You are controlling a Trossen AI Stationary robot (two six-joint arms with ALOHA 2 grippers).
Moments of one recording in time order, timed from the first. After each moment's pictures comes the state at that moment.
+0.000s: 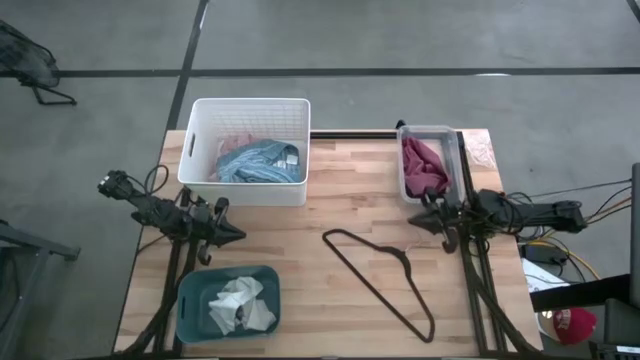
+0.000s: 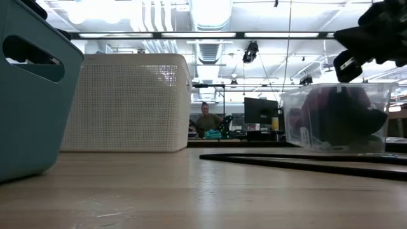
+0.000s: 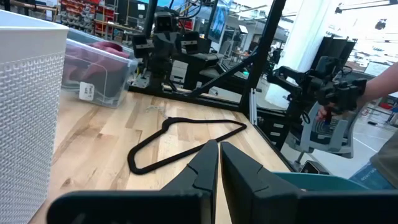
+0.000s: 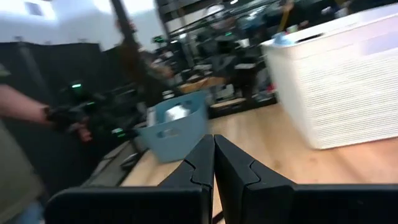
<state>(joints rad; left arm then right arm) -0.53 0.00 0.05 -0.05 -0.39 -0.26 0.04 0.04 0.01 0.11 -0.12 0.35</state>
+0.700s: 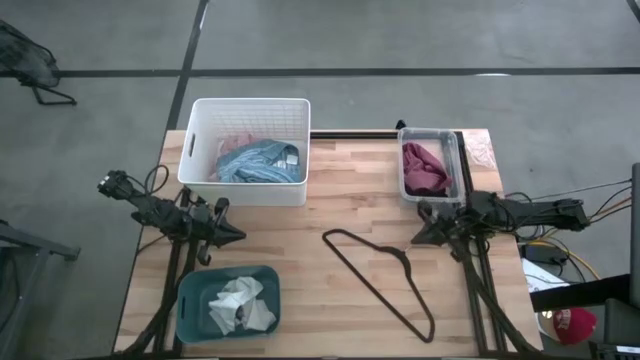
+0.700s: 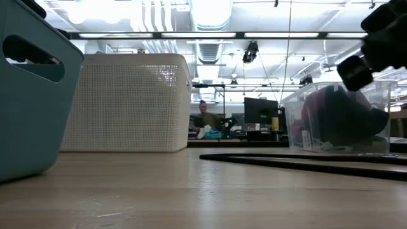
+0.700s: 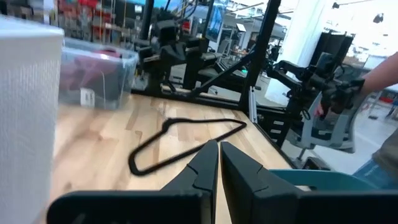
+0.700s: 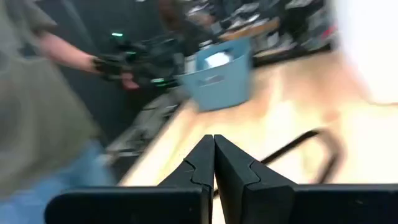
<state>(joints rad) -0.53 0.00 0.05 -0.06 -0.38 -0.24 0.04 0.09 0.04 -0.02 -0.39 0.39</state>
